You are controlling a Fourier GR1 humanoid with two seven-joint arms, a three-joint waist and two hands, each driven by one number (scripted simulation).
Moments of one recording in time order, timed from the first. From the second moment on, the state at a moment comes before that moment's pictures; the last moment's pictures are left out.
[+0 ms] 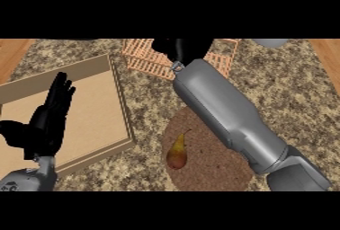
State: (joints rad) left arm -0.11 0.32 -0.11 -1.66 0.15 0.31 0.13; right arm -1.23 -0.01 0.42 -0.73 1.05 -0.60 1.18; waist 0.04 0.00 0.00
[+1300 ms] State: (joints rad) left arm -0.11 0.30 -0.09 -1.65 0.13 0.28 0.13; right arm -1.29 0.00 0.21 -0.54 0.85 -0.98 0.97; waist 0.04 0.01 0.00
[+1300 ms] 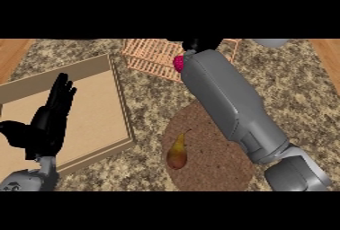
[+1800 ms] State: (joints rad) left arm -0.04 0.30 -0.05 -1.67 0.13 0.29 0.13; right arm -1.24 -0.02 0.15 -0.66 1.00 -1.02 1.11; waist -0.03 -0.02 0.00
